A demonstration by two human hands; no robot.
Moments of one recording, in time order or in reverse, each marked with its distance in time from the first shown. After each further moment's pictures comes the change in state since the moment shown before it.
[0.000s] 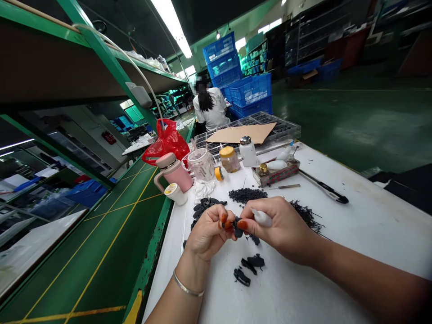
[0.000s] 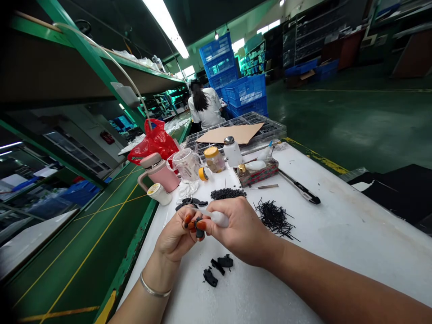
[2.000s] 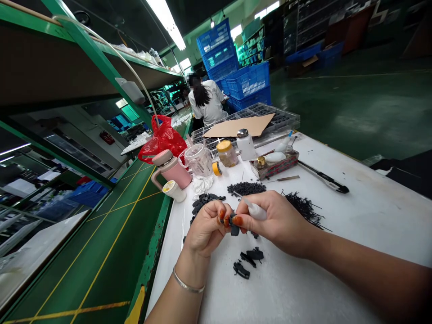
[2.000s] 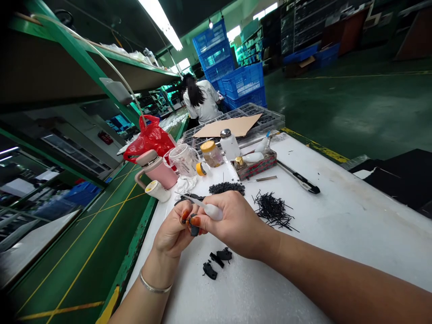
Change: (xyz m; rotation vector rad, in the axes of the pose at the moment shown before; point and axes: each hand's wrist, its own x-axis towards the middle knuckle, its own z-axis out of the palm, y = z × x) left_hand 0.001 -0.002 0.004 0.145 0.086 0.036; right_hand 0.002 -0.006 0.000 0.287 -0.053 0.130
